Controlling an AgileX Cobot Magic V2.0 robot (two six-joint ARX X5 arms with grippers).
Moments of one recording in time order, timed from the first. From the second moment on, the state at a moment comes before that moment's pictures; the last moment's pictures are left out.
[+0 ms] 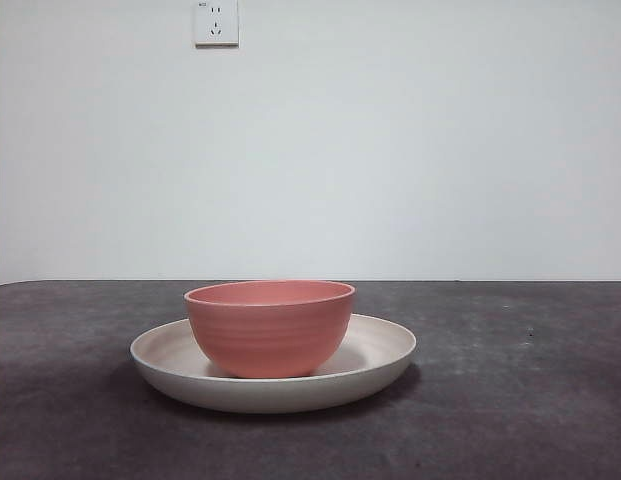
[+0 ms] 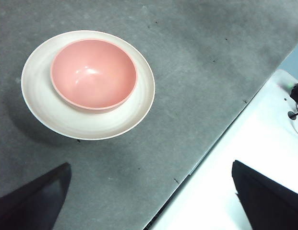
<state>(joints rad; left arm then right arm) -0.75 0.69 0.89 -0.91 0.21 -0.10 0.63 0.57 0.83 -0.91 -0.16 0.26</state>
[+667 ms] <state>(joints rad) -0.75 0.69 0.89 -0.91 0.21 -0.10 0.63 0.57 0.83 -0.87 -0.16 0.27</state>
